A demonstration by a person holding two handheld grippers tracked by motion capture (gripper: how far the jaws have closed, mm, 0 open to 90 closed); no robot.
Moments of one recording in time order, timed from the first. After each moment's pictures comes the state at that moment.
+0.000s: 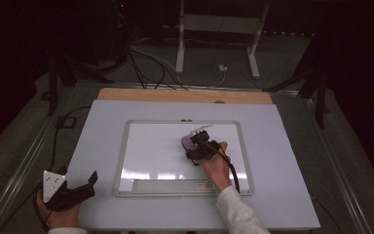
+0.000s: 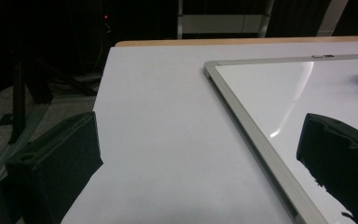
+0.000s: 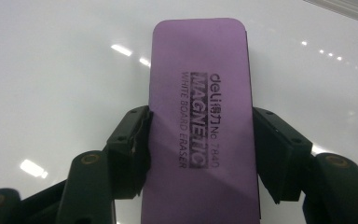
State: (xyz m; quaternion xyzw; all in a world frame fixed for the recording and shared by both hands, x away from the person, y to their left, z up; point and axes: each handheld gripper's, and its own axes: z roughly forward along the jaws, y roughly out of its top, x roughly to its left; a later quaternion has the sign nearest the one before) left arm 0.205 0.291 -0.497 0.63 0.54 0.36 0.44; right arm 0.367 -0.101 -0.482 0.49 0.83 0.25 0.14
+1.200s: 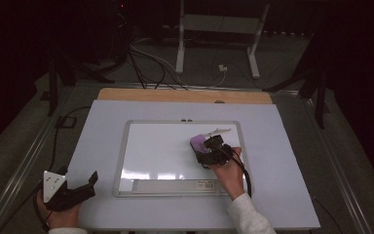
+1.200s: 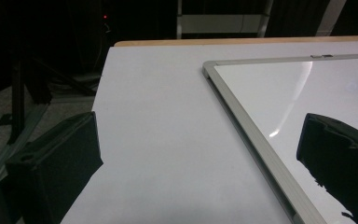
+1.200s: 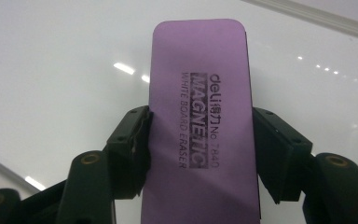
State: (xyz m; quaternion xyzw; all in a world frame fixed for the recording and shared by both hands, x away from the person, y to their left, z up) left arm 0.204 0.290 -0.496 0.63 0.54 0.36 0.44; right arm 0.337 -0.140 -0.462 0.49 0.81 0.28 0.15
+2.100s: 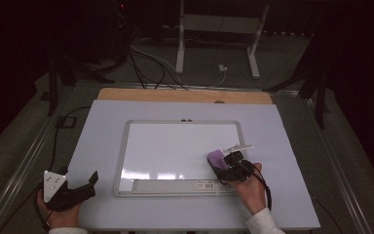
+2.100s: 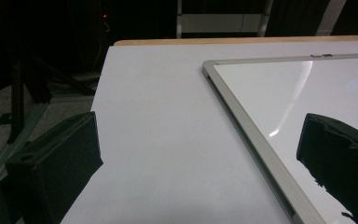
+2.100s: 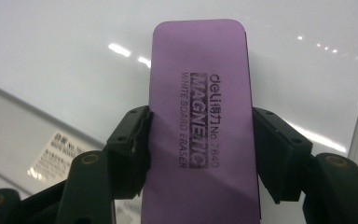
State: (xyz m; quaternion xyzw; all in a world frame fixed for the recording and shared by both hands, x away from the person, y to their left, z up) left arm 0.205 0.289 -0.497 0.63 0.54 0.35 0.44; right arm 0.297 -0.194 -0.477 0.51 0.81 0.25 0.13
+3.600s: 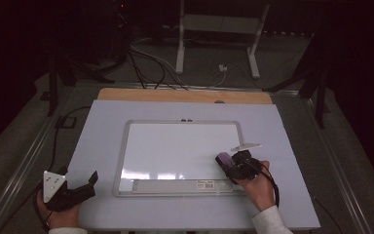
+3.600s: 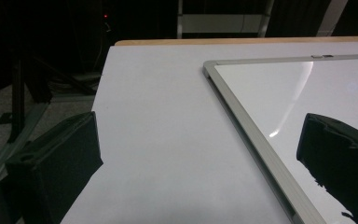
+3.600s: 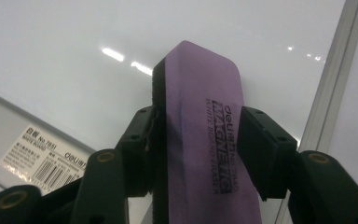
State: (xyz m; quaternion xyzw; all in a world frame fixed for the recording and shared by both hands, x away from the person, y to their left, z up) left arm 0.204 0.290 -0.497 0.63 0.54 0.35 0.44; right arm 0.302 -0.216 -0.470 0.50 0.81 0.26 0.15
